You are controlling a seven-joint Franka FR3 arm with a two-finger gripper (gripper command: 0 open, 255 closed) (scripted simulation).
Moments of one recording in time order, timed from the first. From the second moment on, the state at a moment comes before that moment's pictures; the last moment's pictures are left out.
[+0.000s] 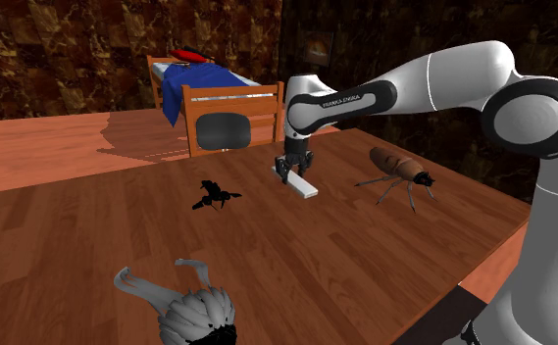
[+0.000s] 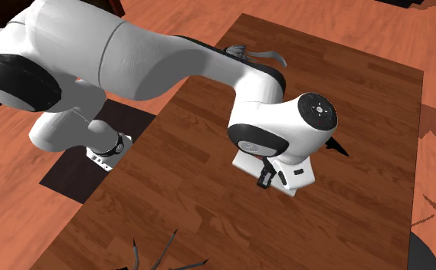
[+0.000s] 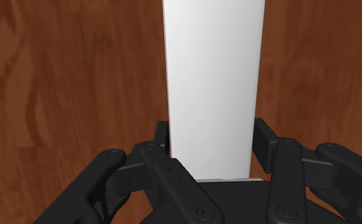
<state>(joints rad) 0.00 0.30 0.12 -1.71 -0.05 1.99 0.28</state>
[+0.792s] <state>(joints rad) 0.00 0.27 0.13 -1.59 -0.04 1.84 0.27</state>
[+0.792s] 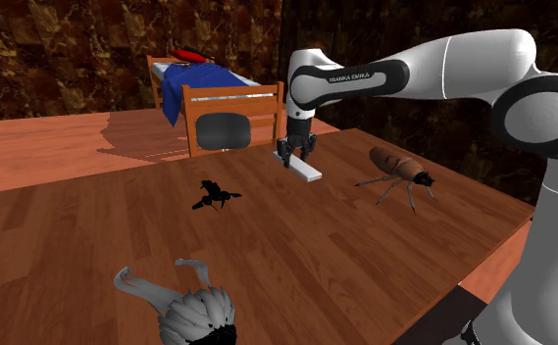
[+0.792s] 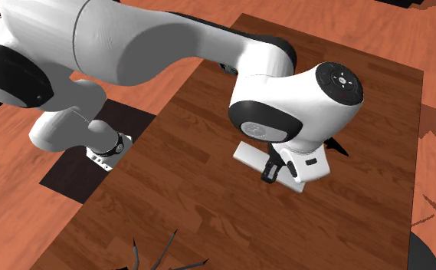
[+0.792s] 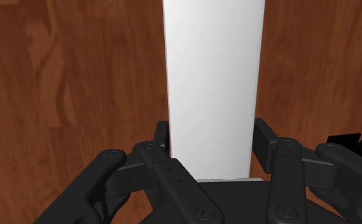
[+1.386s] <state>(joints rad) 0.00 0.26 0.13 -1.47 -0.04 1.72 0.27</state>
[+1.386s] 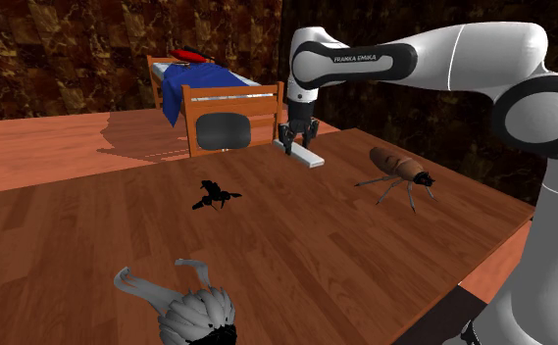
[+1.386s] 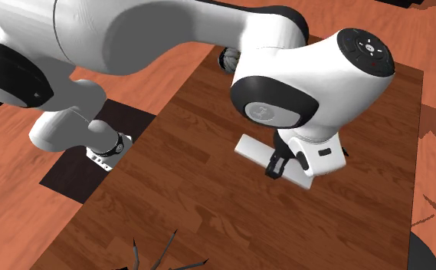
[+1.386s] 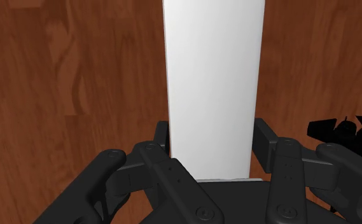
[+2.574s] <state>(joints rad) 0.13 -0.10 0.24 -1.90 0.03 1.78 0.50</state>
